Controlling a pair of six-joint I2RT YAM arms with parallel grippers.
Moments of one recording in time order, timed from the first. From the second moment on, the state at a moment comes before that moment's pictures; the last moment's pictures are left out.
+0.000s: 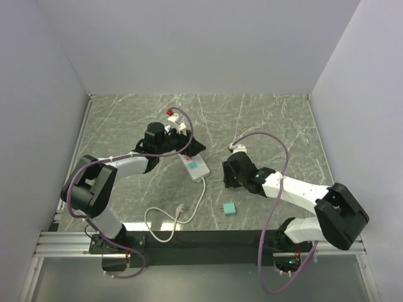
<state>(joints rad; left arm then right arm) -0.47 1.64 0.83 0.54 0.50 -0.40 0.72 1.33 0.63 -0.23 0.23 0.47</state>
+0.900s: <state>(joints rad) -0.52 1.66 0.67 0.93 0.90 -0.71 0.79 1.11 0.63 0.05 0.04 0.21</state>
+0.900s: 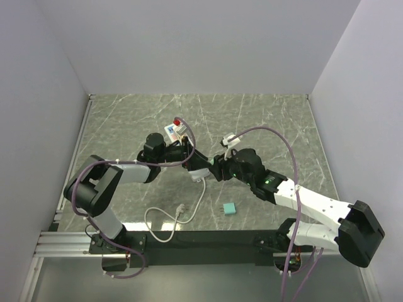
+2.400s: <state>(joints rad) -0.56 1.66 0.70 0.85 0.81 -0.67 0.86 1.10 0.63 0.06 0.07 0.17</state>
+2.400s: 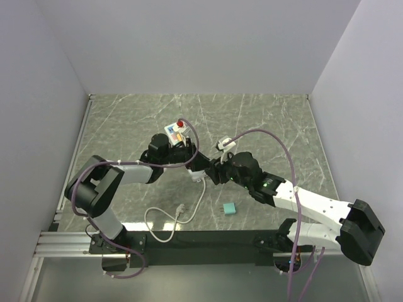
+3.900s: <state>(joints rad) -0.57 1.70 0.69 0.87 0.85 -0.67 0.88 1.17 0.63 0.07 0.18 0.17</state>
